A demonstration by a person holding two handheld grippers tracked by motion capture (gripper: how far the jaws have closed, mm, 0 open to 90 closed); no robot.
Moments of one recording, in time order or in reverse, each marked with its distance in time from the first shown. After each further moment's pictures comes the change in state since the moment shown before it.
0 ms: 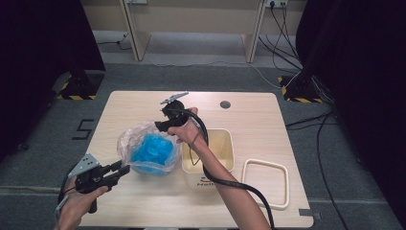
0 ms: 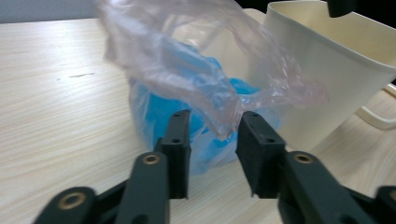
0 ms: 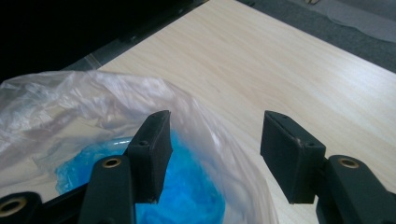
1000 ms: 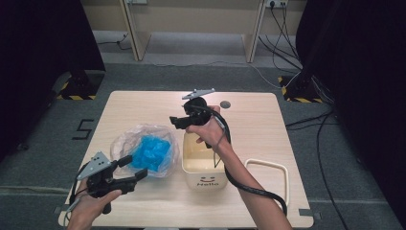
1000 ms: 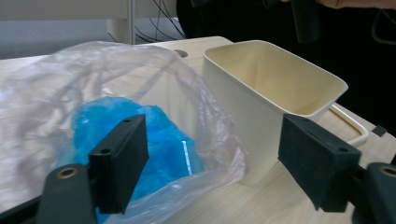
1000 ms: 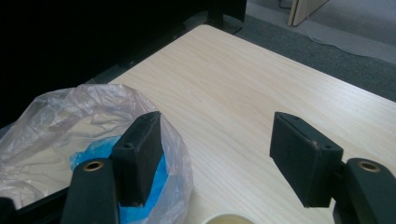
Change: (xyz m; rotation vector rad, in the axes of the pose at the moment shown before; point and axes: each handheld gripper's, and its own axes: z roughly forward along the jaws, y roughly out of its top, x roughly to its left) left arm -0.060 0.028 0.006 -0.061 -0.098 0.026; right arm -0.024 -0.013 -0.066 -0.103 -0.011 0.040
